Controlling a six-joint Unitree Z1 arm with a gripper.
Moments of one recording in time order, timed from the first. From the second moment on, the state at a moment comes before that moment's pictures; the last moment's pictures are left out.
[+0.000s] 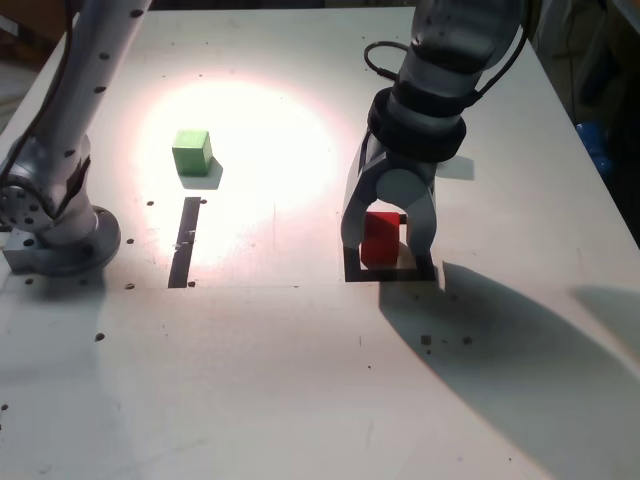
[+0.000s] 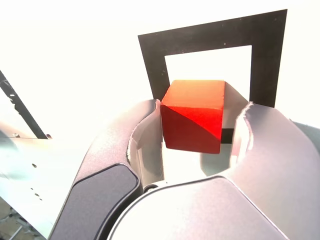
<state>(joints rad) -0.09 2.19 -1.71 1.36 -0.01 0.03</state>
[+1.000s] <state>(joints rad) 0.20 2.24 -1.92 1.47 0.18 0.44</state>
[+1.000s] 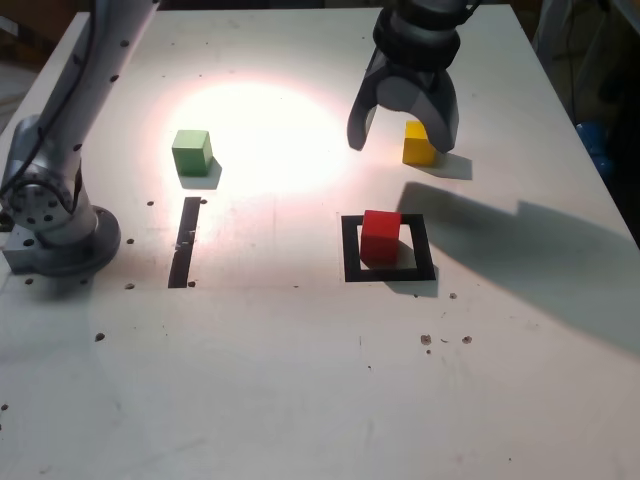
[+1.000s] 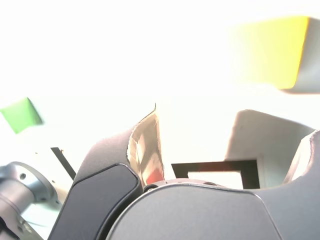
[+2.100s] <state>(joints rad) 0.26 2.44 -2.19 1.57 0.22 0.53</state>
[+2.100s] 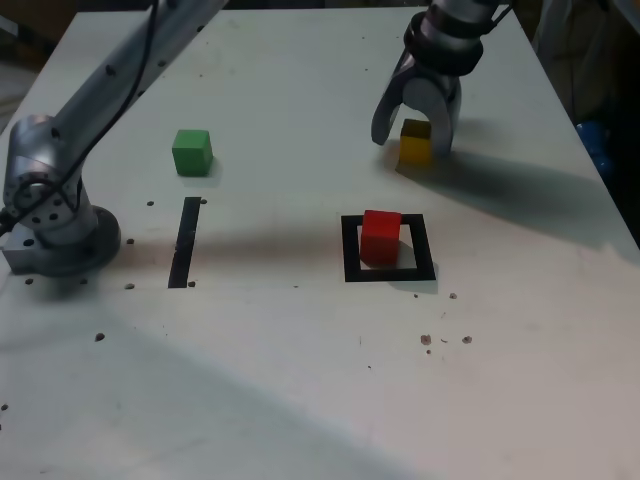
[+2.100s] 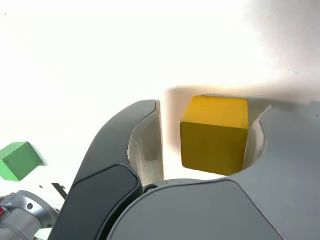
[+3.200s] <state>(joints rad) 0.05 2.16 -1.97 1.60 0.15 0.32</state>
